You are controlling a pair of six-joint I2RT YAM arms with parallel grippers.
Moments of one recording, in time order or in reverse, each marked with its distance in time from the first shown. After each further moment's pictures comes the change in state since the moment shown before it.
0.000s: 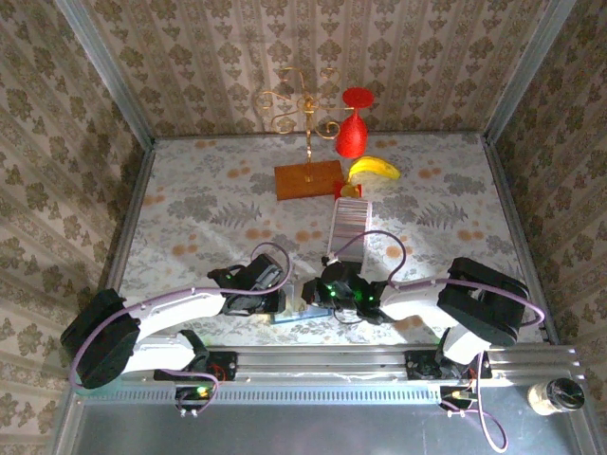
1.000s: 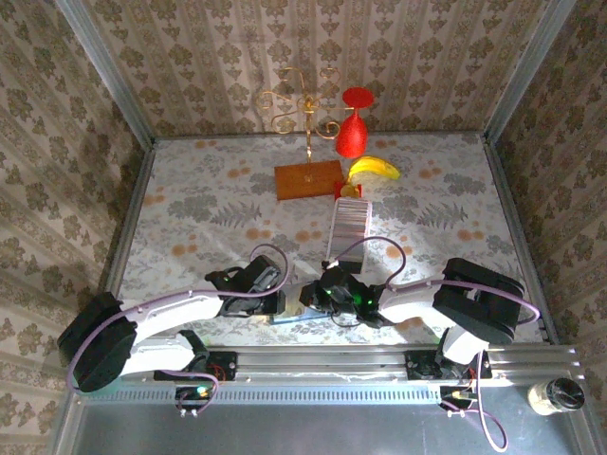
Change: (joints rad) left arm 0.000 -0.029 -0.027 0.018 0.003 -0.001; right arm 0.029 0.028 -0.010 0.051 -0.023 0.118
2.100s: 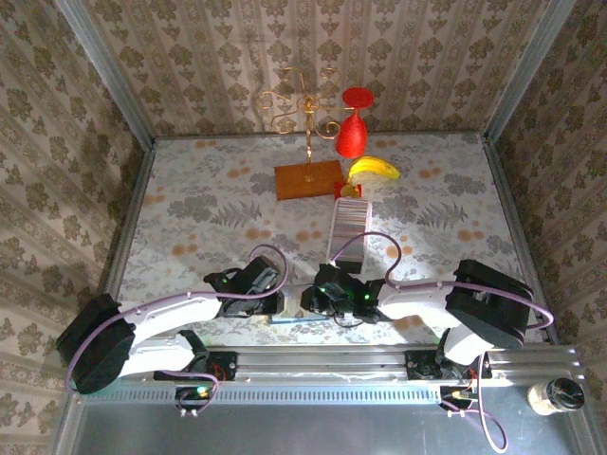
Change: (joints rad) left arm 0.000 -0.012 -0.014 0.028 0.001 -0.004; right arm 0.010 -0.055 0.088 -0.328 -0.006 -0.088
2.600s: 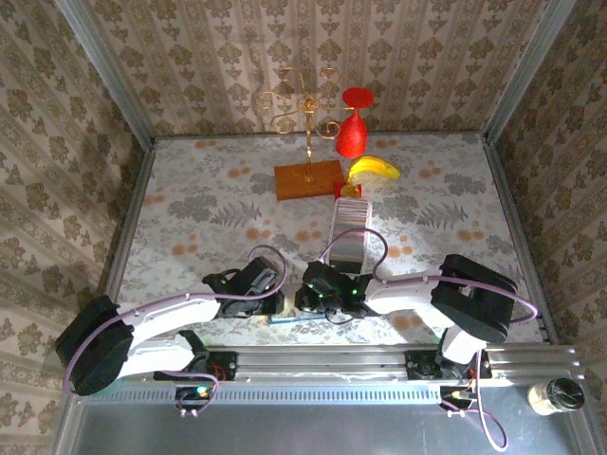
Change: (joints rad) left arm 0.000 -0.018 -0.013 0.005 -0.005 -0.003; right arm 0.009 0.088 0.114 -0.059 -0.018 -0.057
